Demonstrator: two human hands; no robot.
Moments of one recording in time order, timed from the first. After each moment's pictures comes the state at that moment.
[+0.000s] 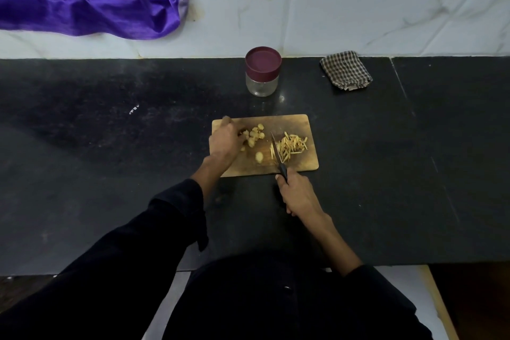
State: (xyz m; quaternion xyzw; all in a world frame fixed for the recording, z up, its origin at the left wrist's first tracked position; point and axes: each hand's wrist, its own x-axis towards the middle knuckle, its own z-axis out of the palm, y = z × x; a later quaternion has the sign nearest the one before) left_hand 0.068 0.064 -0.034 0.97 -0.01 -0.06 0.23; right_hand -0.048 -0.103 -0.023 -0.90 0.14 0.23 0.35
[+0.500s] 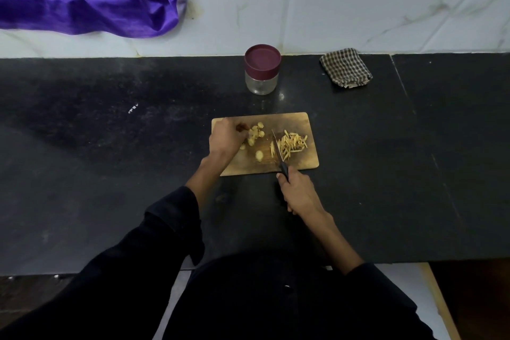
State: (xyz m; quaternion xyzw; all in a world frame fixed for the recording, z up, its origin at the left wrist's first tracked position) left_hand 0.063 0.062 -0.018 0.93 0.01 -0.03 0.37; right_hand -0.048 -0.106 -0.024 -0.90 0.14 0.23 0.34
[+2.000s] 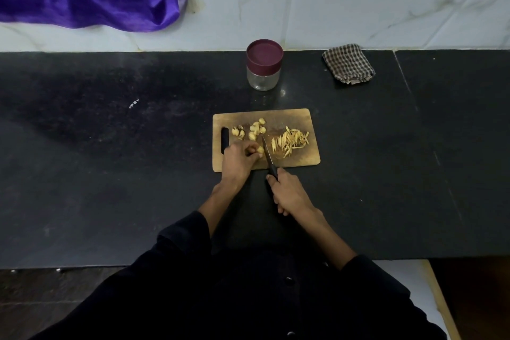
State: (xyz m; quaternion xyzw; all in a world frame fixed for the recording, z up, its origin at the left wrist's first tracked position) left_hand 0.010 0.045 -0.051 0.90 0.01 -0.04 0.43; right_hand -0.049 -0.086 -0.025 -0.87 0.13 0.29 0.37
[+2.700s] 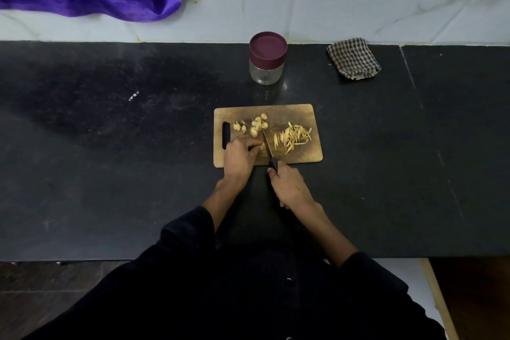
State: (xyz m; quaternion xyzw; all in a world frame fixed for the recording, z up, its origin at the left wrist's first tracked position) left_hand 0.011 0.041 -0.055 0.91 0.02 0.00 0.42; right_hand -0.042 -0.082 -0.026 -0.91 0.11 0.26 0.31
